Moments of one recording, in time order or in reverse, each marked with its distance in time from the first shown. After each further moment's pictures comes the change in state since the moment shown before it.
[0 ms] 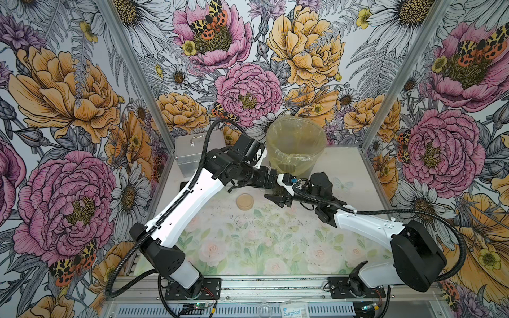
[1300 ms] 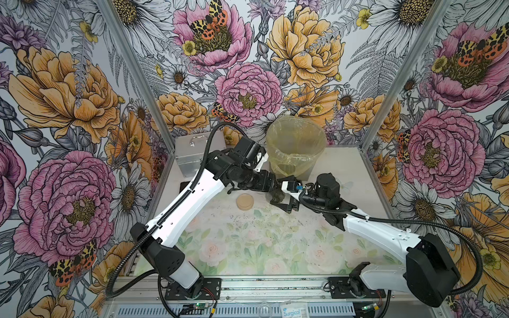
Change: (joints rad) left arm 0.003 -0.005 -0.039 -0.012 0.043 0.017; right arm -0.023 -0.111 -0.025 -0.157 -0.072 -0.165
